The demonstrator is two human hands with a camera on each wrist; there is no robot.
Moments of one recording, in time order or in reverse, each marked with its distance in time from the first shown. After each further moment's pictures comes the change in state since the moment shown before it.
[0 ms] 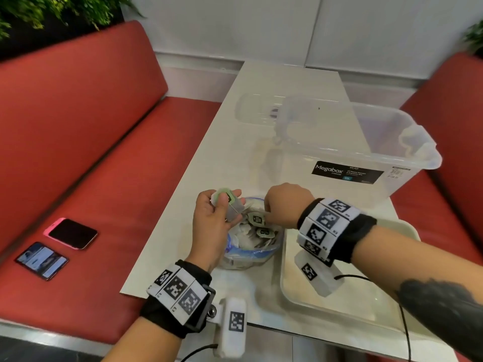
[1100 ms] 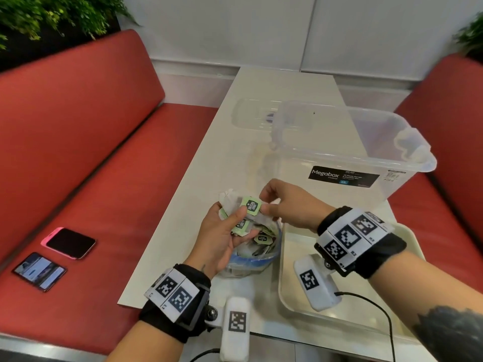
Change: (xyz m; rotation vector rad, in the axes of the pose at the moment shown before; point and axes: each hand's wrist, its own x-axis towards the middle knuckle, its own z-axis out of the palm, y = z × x) left_hand 0.009 -0.005 0.005 -0.257 -0.179 -0.317; right_hand -0.011 0.020 -0.004 0.818 0.088 -0.068
